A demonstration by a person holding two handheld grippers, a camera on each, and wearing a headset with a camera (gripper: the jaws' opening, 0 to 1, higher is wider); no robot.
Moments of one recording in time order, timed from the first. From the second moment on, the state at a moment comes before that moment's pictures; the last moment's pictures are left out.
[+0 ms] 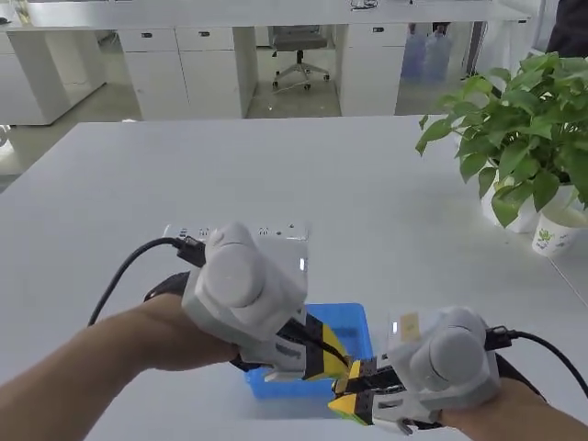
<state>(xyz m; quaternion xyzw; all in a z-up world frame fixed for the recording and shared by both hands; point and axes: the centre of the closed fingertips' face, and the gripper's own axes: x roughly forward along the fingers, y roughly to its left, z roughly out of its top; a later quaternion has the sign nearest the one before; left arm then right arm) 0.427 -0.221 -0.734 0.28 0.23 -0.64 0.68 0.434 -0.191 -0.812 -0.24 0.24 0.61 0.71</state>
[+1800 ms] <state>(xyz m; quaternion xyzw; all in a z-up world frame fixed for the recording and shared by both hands) 0.389 -0.195 -0.776 0.26 0.24 -0.64 0.69 0.394 -0.168 -0.859 -0.26 0.25 0.63 0.69</state>
